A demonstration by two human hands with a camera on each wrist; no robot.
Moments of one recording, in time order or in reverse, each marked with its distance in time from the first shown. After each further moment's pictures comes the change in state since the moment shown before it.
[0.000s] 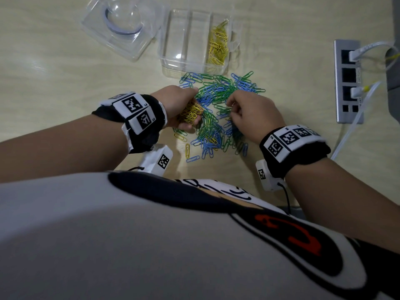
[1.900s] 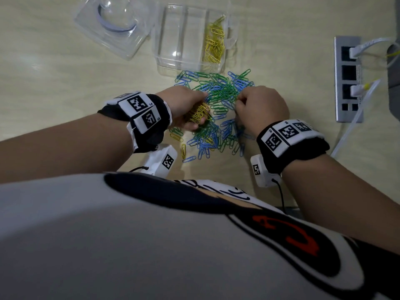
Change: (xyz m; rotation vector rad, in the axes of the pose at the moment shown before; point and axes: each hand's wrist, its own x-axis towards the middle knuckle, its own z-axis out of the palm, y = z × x) left_hand 0.003 0.007 0.016 0.020 0.011 0.023; right_hand 0.011 0.007 -0.008 -0.076 0.039 0.186
